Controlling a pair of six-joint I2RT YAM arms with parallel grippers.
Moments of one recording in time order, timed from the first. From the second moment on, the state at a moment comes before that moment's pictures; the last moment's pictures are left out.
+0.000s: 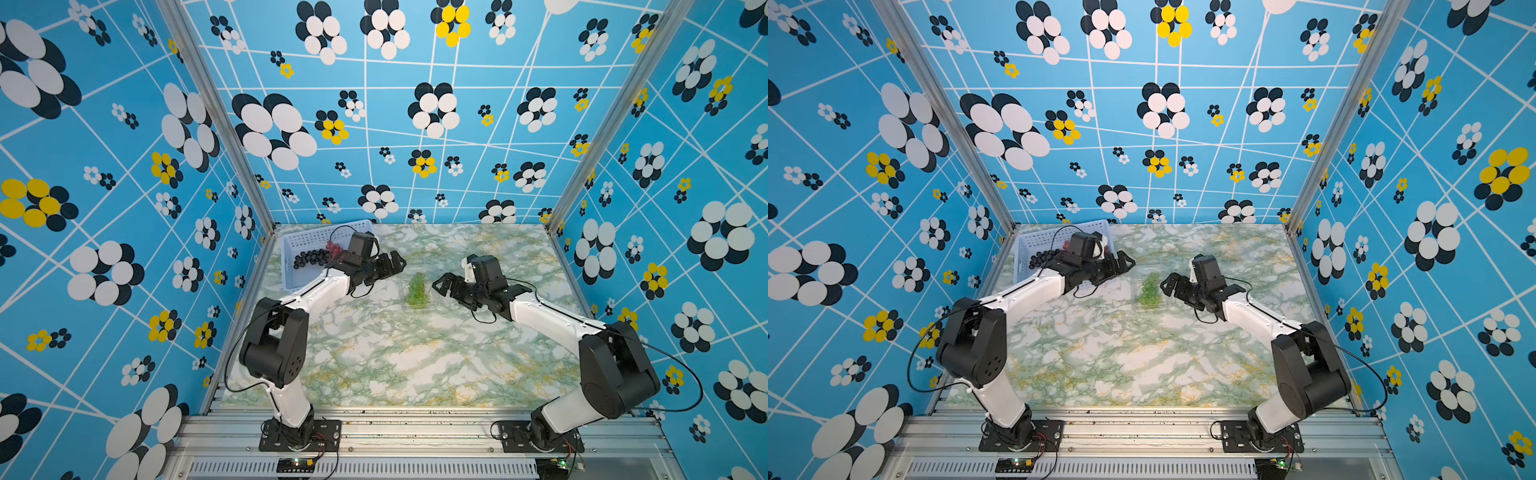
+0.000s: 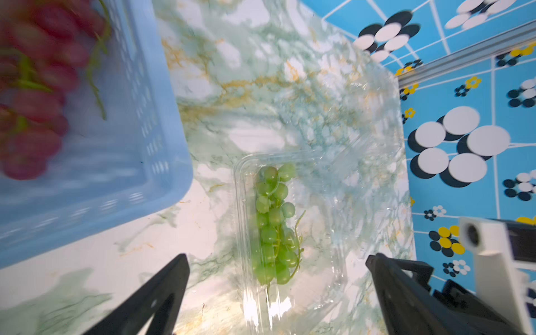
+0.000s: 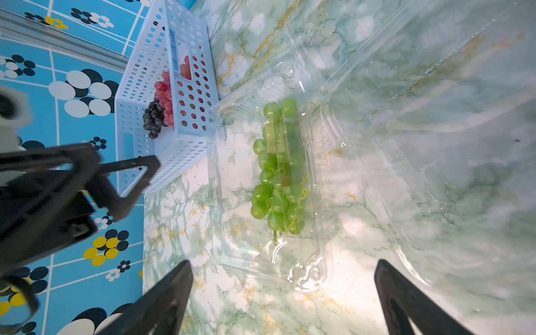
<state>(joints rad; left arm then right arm) -0.36 1.70 1.24 -0.22 0.34 -0.68 0.43 1.52 0.93 -0.18 -0.26 0.73</state>
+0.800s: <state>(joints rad) -0.20 1.34 0.98 -0.32 0.38 -0.66 0.62 1.74 0.96 -0.01 -0.22 1.05</state>
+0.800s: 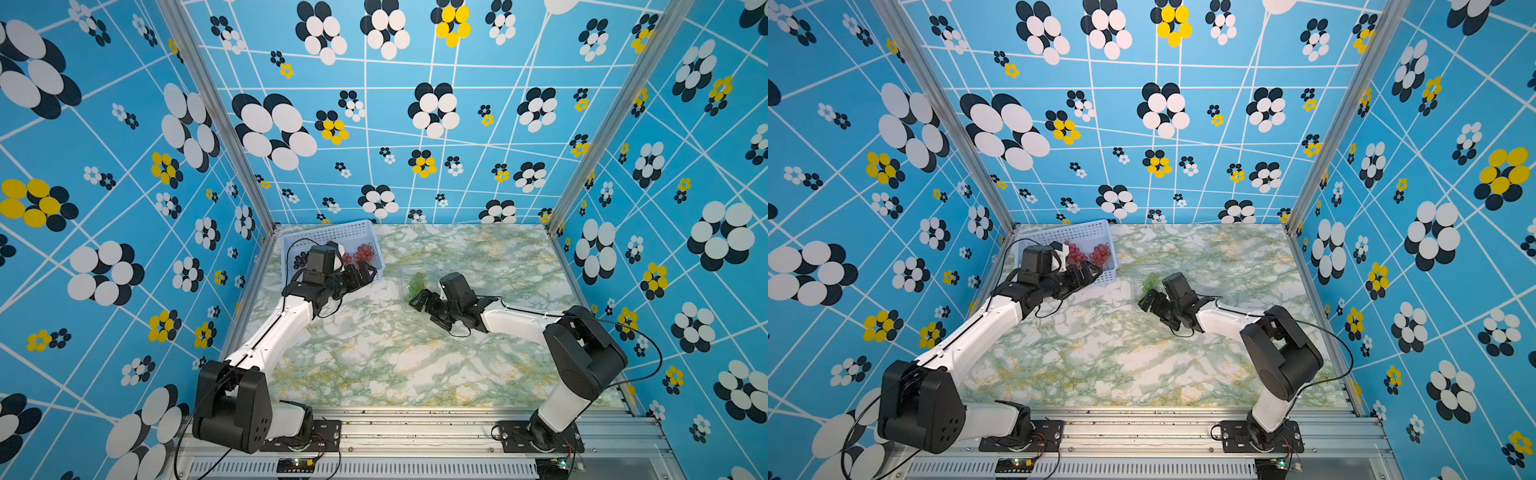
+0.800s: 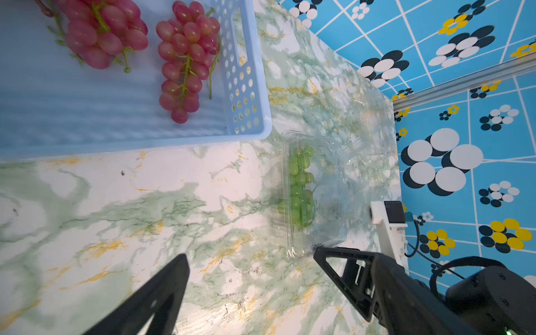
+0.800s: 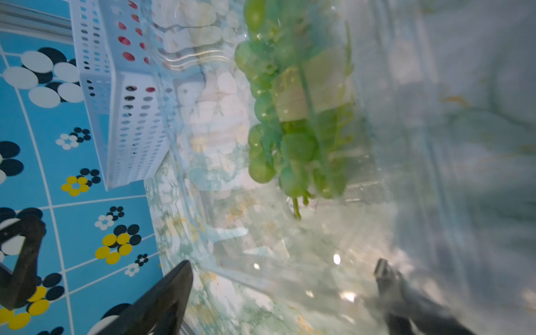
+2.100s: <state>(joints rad) -0.25 1.41 0.99 -0.32 0.41 -0.64 0.32 1.84 1.47 -0.49 -0.06 0.90</state>
